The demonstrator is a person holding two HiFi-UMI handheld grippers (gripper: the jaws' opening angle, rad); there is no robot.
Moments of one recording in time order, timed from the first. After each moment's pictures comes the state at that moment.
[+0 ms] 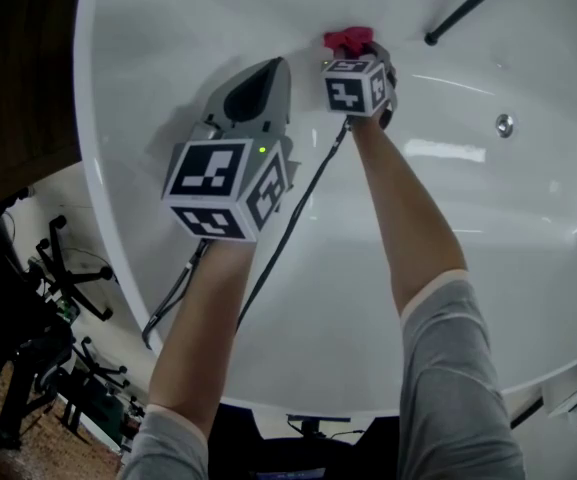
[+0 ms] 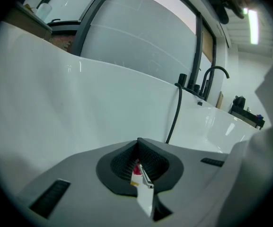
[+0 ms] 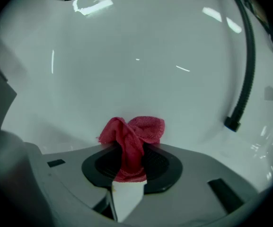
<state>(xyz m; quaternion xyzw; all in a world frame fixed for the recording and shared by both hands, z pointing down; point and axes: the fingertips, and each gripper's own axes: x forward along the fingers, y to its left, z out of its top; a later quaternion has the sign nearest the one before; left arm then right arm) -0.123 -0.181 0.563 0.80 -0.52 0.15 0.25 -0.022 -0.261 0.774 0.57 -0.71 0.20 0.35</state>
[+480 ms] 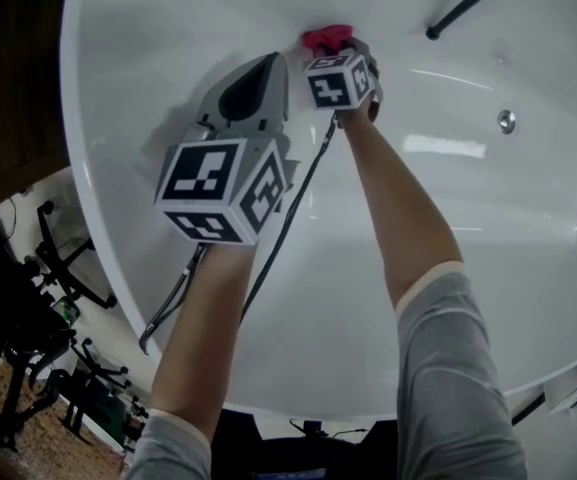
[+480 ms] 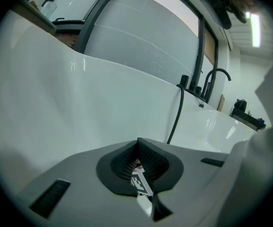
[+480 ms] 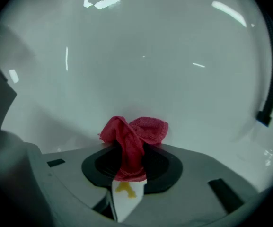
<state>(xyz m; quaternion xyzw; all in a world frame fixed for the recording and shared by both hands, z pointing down) -0.123 -0.182 0.566 0.80 -0.52 0.14 0.26 -0.060 -0.257 0.793 0.52 -0.74 0.22 0.36</state>
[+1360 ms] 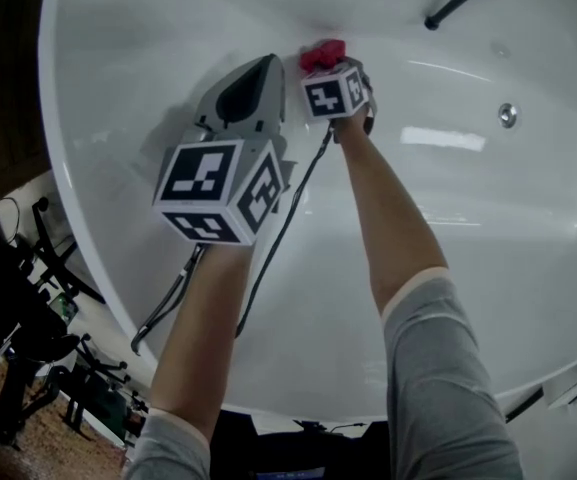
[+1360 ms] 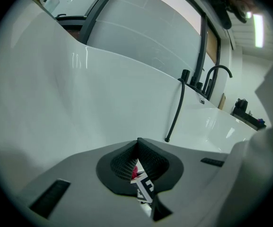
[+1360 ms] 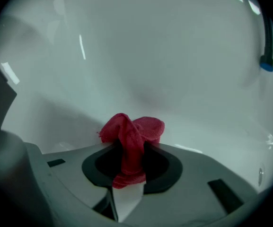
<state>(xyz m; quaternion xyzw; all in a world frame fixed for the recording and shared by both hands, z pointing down) -0.114 -0.176 0.587 0.79 -0.52 0.15 0.28 -0.050 -0.205 0.851 0.48 -0.72 0.29 0.41</state>
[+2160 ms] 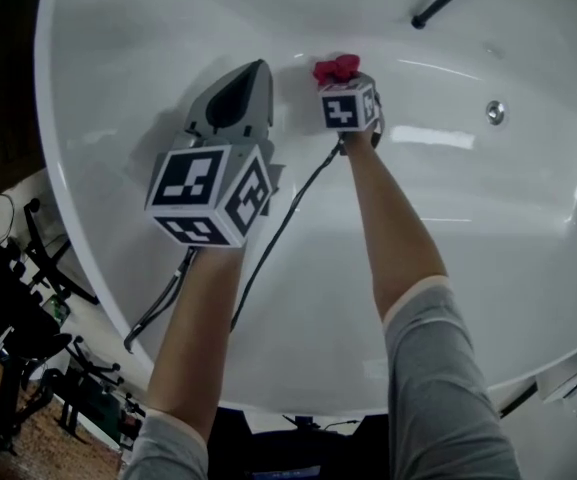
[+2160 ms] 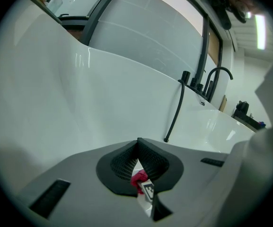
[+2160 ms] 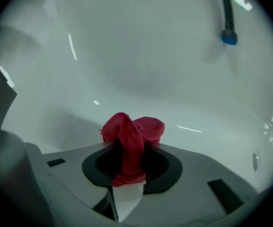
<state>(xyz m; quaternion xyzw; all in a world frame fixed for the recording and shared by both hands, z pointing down) -0.117 -0.165 0.585 0.79 -0.53 0.14 0.28 -0.004 -0.171 0.865 0.50 -0.69 0.33 0.41</state>
